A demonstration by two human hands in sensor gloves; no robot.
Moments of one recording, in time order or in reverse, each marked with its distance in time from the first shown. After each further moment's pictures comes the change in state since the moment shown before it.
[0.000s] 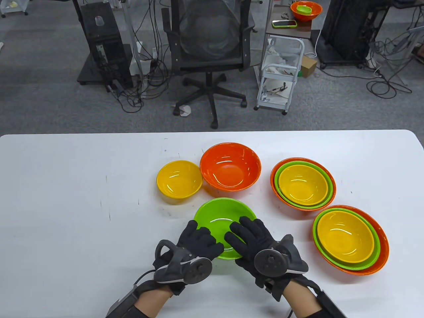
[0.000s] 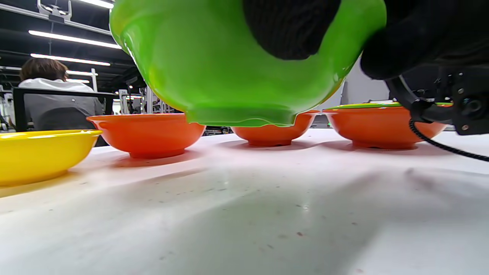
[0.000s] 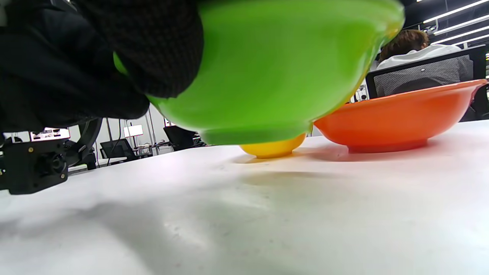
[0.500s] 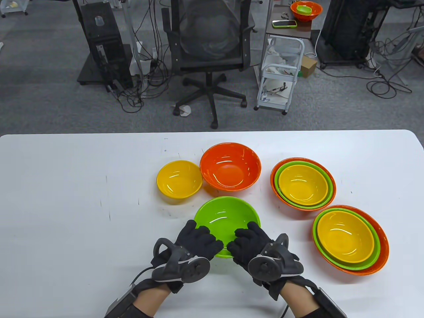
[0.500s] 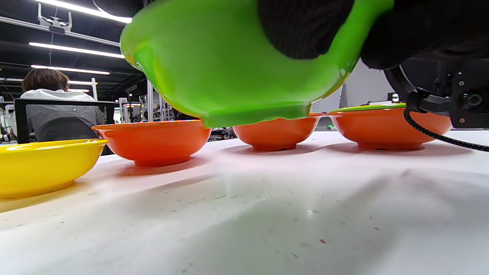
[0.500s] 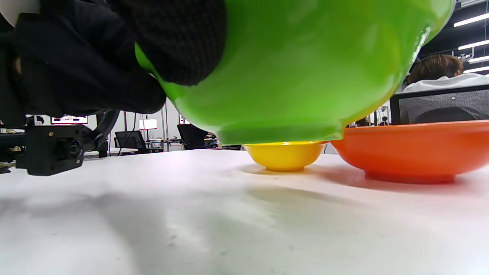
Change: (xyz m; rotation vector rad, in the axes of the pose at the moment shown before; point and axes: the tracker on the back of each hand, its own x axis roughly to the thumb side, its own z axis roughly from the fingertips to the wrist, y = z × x) left_hand -0.008 0.004 0.001 0.034 0.006 -0.033; right_hand 0.015 -0.004 -0.007 -0.033 -0.087 0.118
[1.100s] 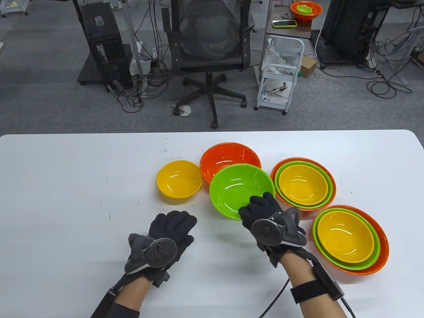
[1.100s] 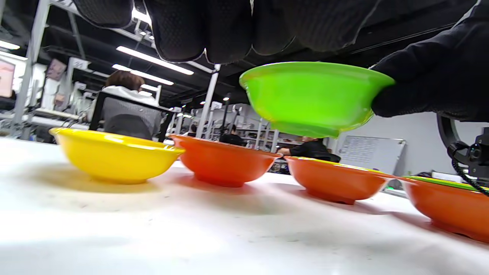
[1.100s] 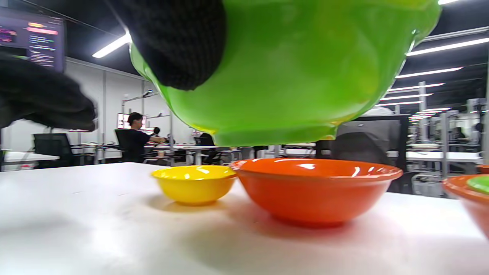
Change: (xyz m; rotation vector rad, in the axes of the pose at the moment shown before) left_hand -0.073 0.003 0.026 0.098 0.258 0.202; right_hand -0.064 -0.030 -0.046 -0.054 0.250 0.125
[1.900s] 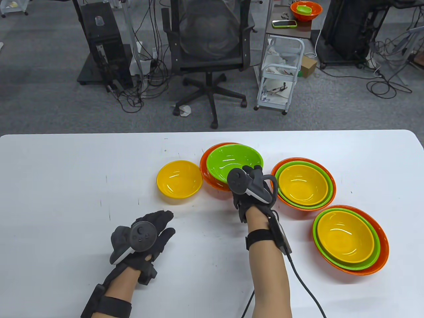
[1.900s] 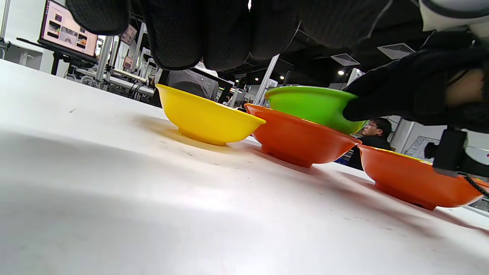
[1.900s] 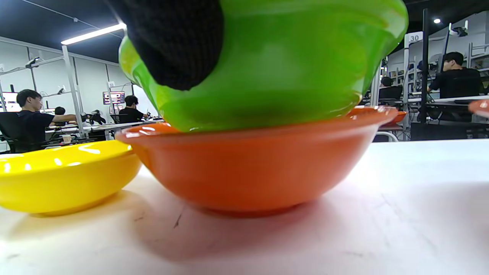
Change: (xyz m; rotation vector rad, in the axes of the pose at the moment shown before) left_hand -0.056 -0.012 0.001 -0.087 0.218 0.088; right_hand -0.032 0.071 -0.105 0.121 0.333 0.008
